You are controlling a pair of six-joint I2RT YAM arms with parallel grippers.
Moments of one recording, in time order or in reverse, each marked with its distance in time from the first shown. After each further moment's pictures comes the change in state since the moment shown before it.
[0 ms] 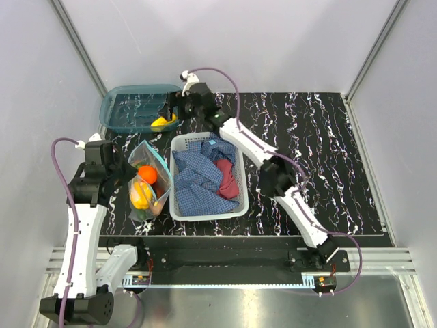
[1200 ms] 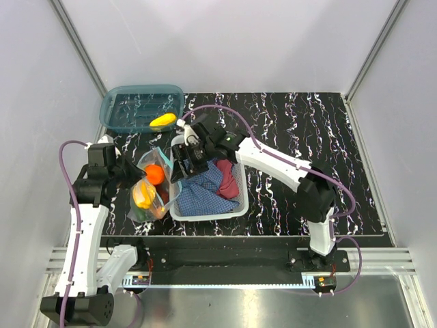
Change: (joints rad) left arm 0.000 -0.014 -0.064 0.027 0.150 0.010; right arm 0.166 -0.680 -0.830 -0.411 -0.386 0.067
